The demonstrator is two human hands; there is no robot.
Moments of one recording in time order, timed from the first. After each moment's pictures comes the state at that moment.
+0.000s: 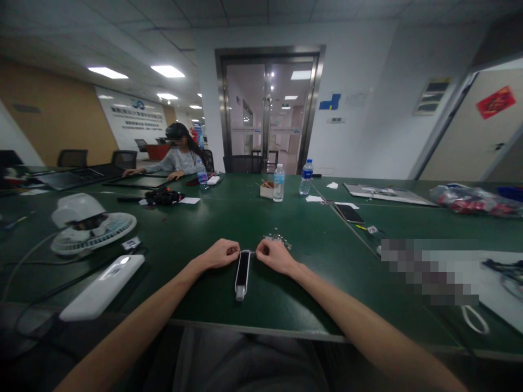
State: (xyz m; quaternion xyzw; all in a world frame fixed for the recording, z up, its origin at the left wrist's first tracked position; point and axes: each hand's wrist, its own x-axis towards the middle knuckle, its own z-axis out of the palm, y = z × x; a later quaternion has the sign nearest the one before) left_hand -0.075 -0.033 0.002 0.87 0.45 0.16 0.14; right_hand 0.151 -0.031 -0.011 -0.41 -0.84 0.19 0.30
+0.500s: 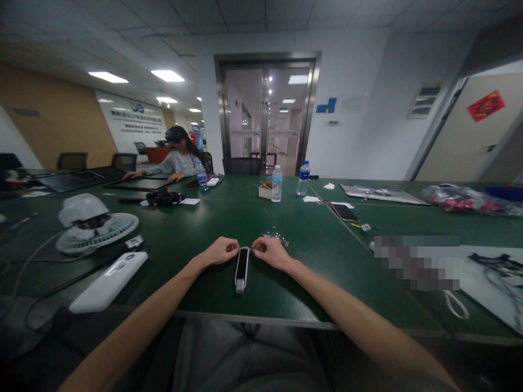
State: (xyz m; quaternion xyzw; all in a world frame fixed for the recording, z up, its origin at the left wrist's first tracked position) left_hand -0.075 -0.031 -0.005 0.86 0.45 0.19 0.13; right_hand 0.148 -0.026 -0.023 -0.38 -0.83 0.22 0.34
